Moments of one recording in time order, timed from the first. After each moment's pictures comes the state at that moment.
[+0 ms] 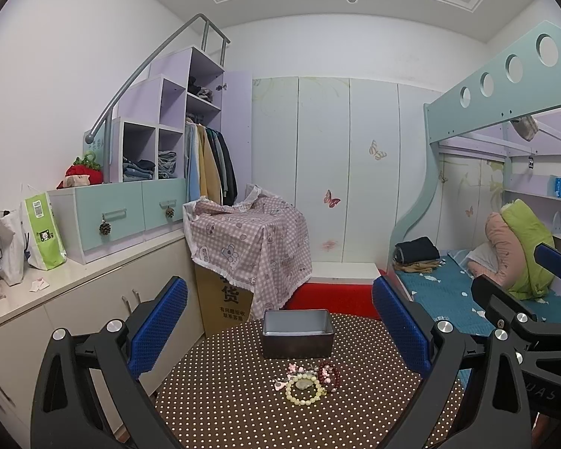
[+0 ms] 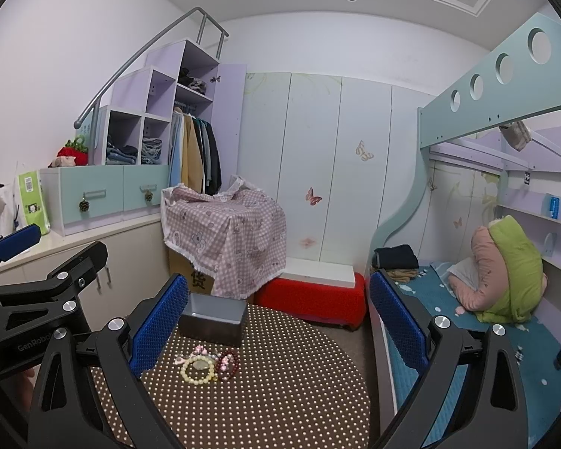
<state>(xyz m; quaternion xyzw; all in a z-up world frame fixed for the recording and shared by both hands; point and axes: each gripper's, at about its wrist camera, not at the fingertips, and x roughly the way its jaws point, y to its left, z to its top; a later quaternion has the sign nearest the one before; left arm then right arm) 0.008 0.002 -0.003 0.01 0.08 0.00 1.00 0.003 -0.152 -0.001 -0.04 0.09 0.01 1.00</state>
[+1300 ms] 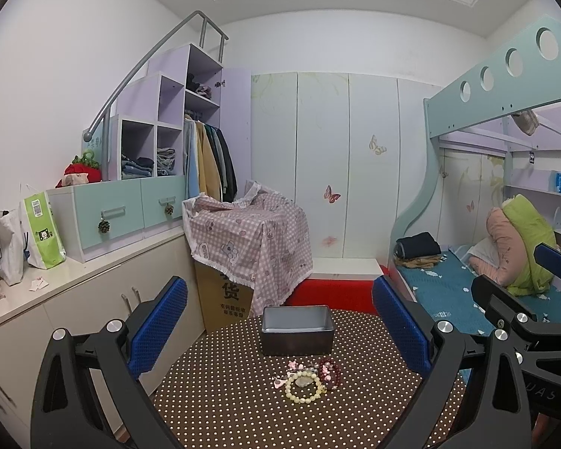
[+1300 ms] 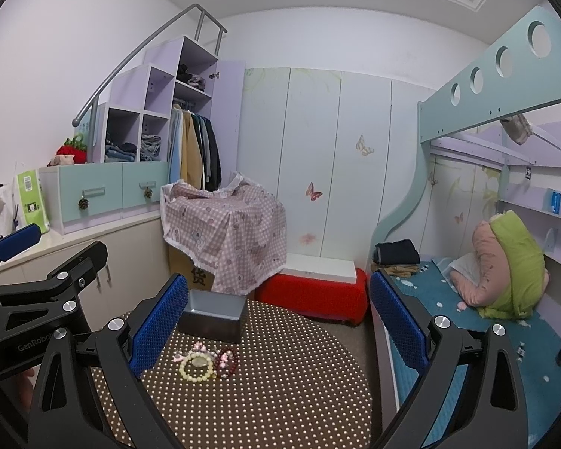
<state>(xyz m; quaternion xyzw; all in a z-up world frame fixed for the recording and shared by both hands) 0.009 -0.002 -0.007 0.01 0.09 0.00 1.00 0.011 -0.157 -0.015 -0.03 0.10 0.01 0.99</state>
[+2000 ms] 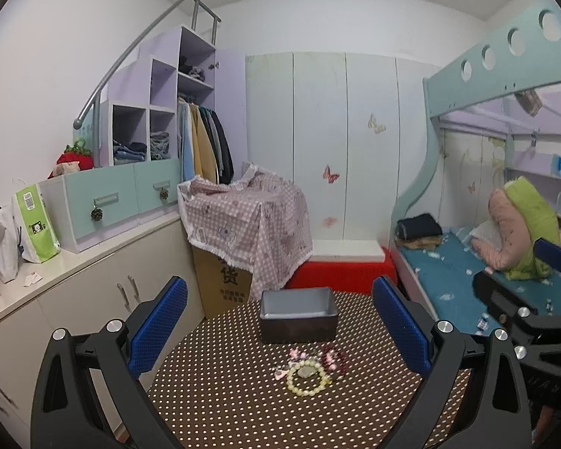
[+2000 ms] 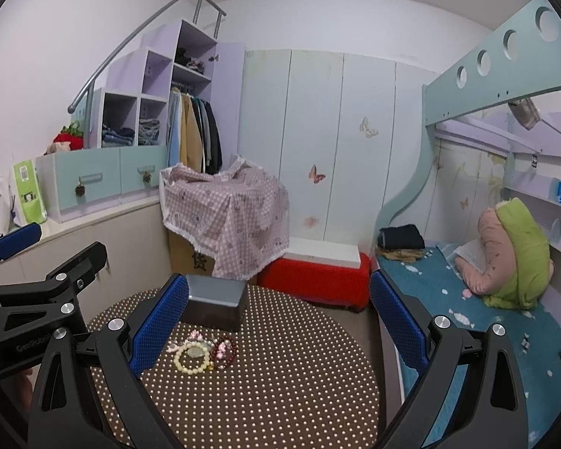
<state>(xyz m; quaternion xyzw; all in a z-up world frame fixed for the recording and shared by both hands) 0.049 -0.002 -0.033 0.03 0.13 0.00 0.99 0.050 -0.150 -0.036 -0.03 0.14 0.01 0.99</state>
